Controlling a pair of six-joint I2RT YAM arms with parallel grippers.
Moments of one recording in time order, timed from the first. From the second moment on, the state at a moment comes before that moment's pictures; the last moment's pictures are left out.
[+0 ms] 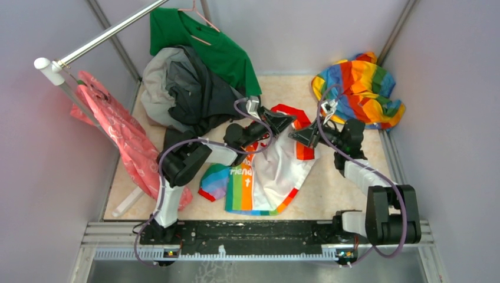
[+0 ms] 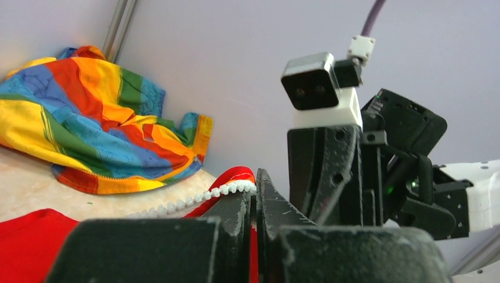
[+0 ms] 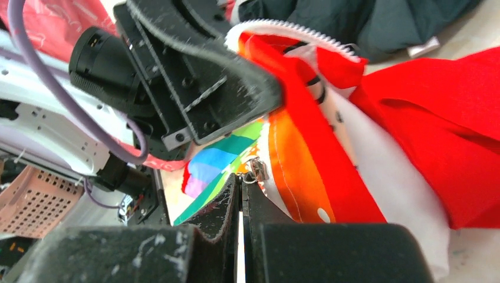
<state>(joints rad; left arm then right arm) -0.80 2.10 1.09 1.52 0.28 -0.71 0.05 1.25 0.51 0.71 -1.05 0.59</state>
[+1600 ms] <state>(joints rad) -0.79 2.03 1.02 1.52 0.37 -0.50 0.03 1.20 0.62 0.32 -1.15 0.18</state>
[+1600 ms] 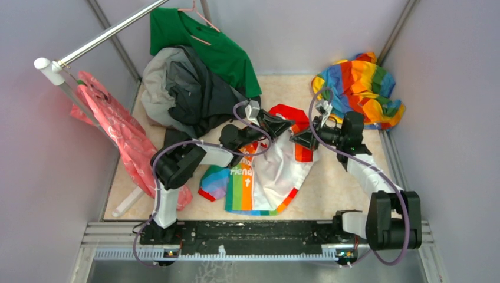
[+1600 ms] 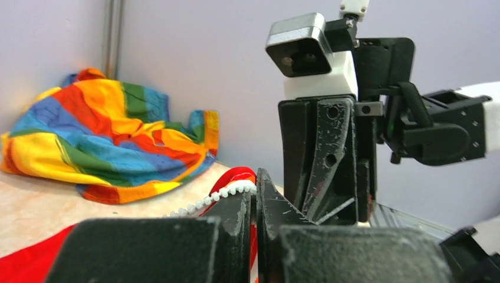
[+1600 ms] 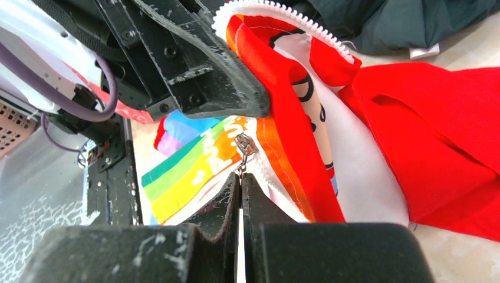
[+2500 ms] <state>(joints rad) -0.80 2.03 1.03 1.50 0.54 -0.40 0.06 1.25 0.63 0.23 -1.26 0.03</state>
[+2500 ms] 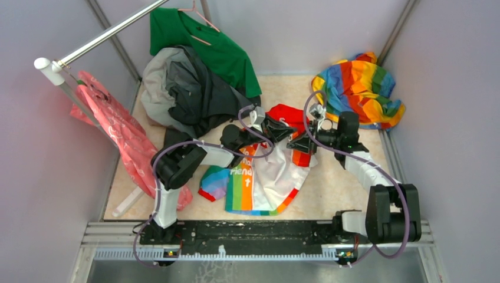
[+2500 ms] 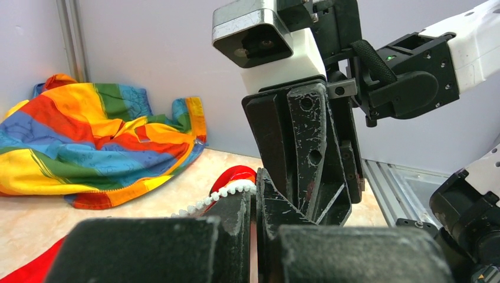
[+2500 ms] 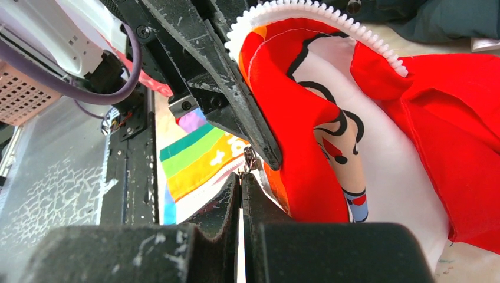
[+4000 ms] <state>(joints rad) -0.90 1.84 0.89 1.33 0.24 -0.20 0.02 1.27 0.68 0.19 -1.37 0.09</state>
